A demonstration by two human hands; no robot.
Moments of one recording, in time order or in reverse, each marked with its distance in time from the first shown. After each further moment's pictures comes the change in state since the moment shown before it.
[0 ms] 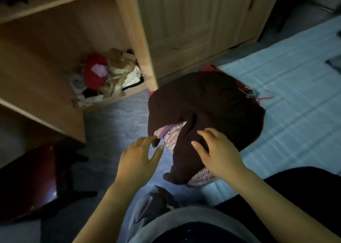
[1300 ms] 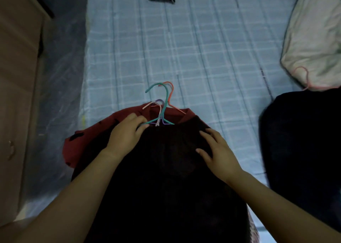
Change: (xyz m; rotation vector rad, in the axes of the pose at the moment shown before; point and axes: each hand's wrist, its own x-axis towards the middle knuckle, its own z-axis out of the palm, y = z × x) left_hand 0.567 0.236 0.294 0.093 -0.663 1.232; right_hand 0.203 0.272 0.084 0.285 0.464 1.173
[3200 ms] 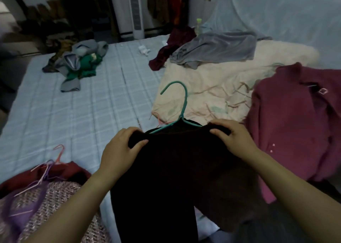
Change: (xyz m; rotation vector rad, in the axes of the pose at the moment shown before) left_hand -0.021 0.599 0.068 -0.098 0.204 0.195; right_hand -0.213 0.354 -0.470 0.135 0.546 -0.124
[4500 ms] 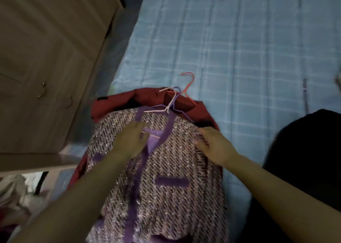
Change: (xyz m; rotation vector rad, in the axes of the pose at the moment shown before) left_hand -0.157 -0.492 -0.108 0.271 -0.218 -0.667; right_hand -0.003 -0.219 0.552 -0.025 -0.979 -0.132
